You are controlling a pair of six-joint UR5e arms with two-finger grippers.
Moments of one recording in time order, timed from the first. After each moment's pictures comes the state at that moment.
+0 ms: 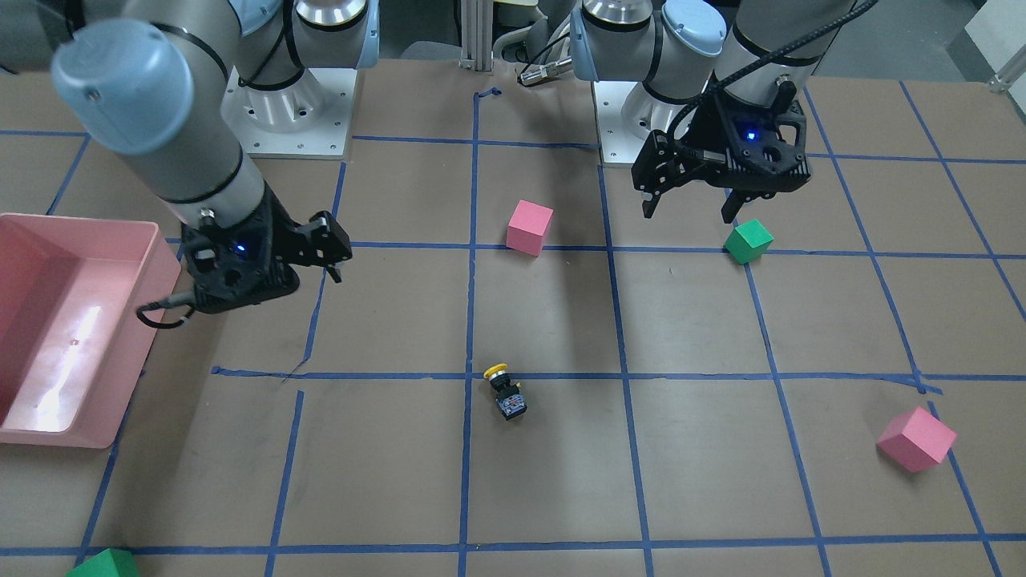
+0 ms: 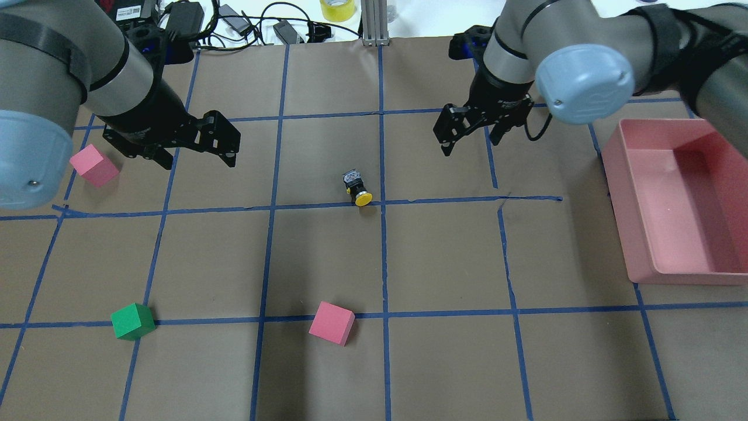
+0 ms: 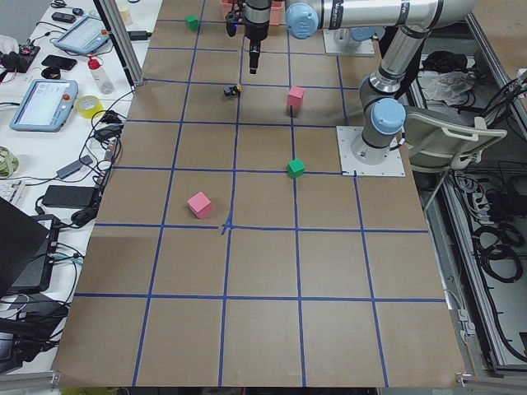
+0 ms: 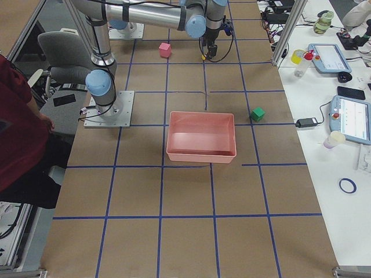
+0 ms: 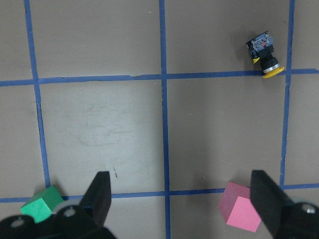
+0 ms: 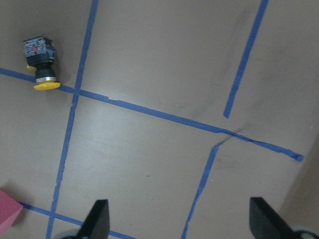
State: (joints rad) left arm -1.55 -1.50 -1.72 -1.43 1.53 0.04; right arm 1.60 -1.41 1.56 -1.68 -1.51 -0.21
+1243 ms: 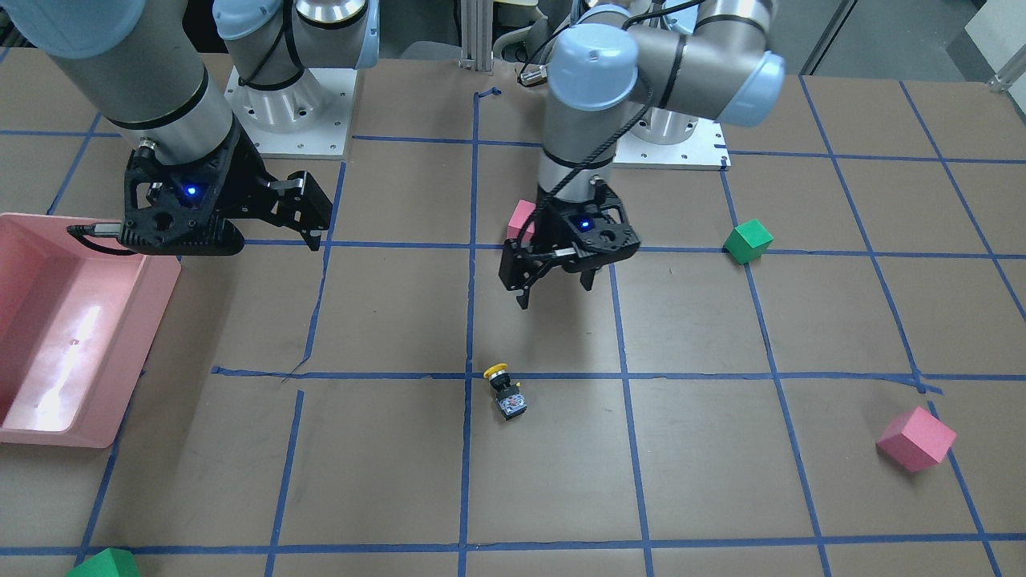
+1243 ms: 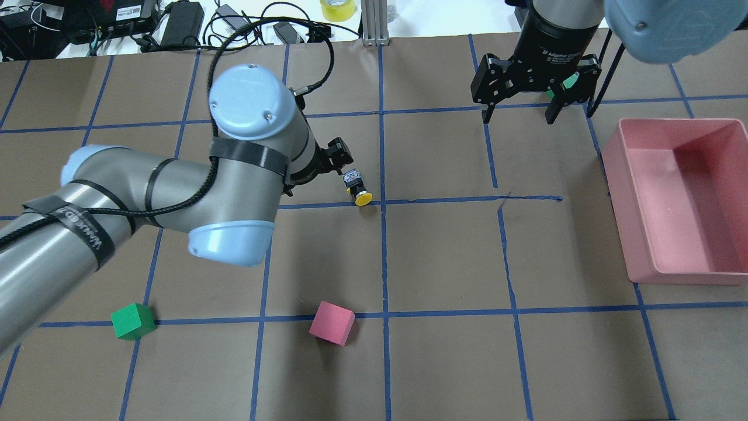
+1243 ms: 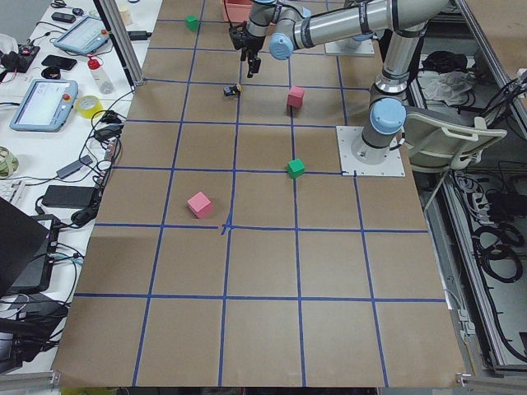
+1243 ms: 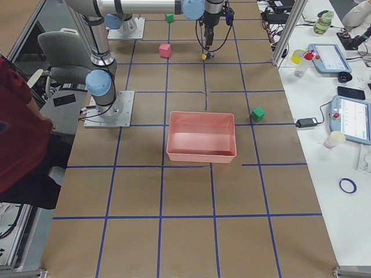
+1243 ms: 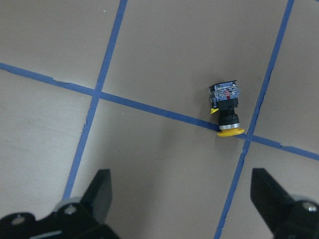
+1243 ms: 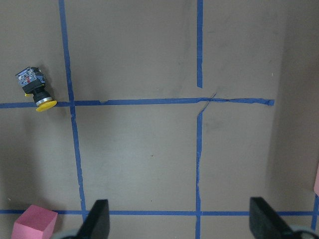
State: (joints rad) left arm -1.88 -1.72 -1.93 -0.81 1.66 -0.70; right arm 1.61 -1.43 1.45 -1.52 -1.51 0.06
